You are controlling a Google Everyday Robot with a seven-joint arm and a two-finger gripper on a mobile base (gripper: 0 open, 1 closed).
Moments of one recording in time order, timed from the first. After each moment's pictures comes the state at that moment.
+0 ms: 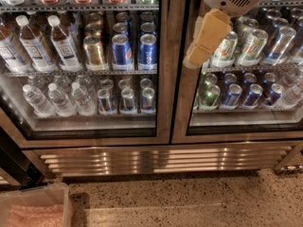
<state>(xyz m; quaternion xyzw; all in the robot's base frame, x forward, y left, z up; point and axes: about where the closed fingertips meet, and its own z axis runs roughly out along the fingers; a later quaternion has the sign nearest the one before) 0.528 -0.085 1.030 -0.63 0.71 0.02 0.31</state>
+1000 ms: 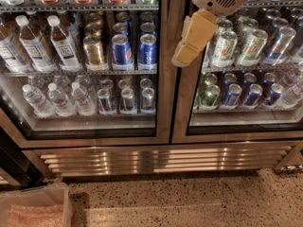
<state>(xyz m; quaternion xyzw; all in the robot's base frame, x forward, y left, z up) 0.537 -0.062 1.029 -0.64 0.70 0.03 0.32</state>
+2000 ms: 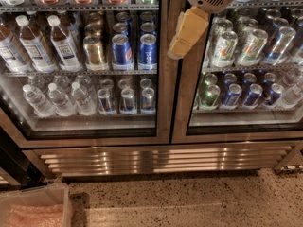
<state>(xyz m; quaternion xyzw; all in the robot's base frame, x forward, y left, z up) 0.575 -0.069 1.025 -0.61 0.72 -0.01 0.33</state>
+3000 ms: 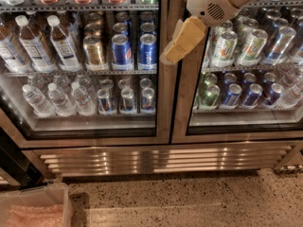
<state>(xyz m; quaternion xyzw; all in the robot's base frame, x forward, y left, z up) 0.564 -0.042 1.016 -0.61 0.68 0.10 0.39</state>
